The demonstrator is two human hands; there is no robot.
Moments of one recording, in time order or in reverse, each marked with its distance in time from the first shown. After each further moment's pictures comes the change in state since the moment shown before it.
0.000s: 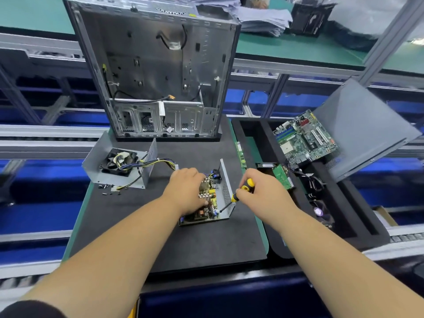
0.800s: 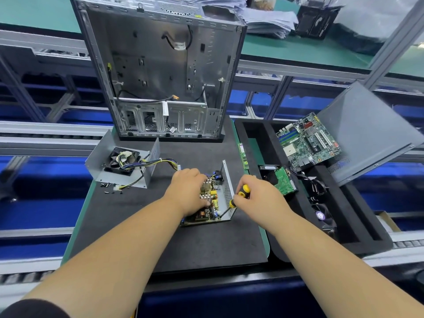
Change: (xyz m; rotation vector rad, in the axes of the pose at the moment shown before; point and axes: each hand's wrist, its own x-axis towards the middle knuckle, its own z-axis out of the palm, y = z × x) left_hand 0.000 0.000 0.001 -0.076 -0.016 -0.037; right_hand 0.004 -0.002 0.010 -0.120 -0.086 0.003
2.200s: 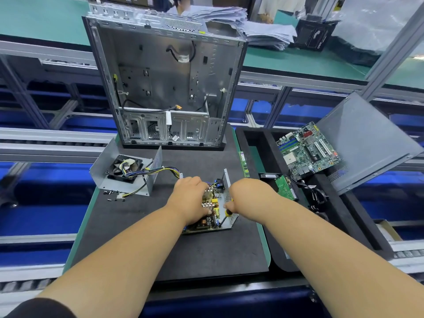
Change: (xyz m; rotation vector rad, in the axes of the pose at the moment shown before) left_hand -0.003 0.003 -0.004 0.006 0.003 0.001; right_hand 0.036 -0.042 -0.014 -0.696 -0.276 -0.147
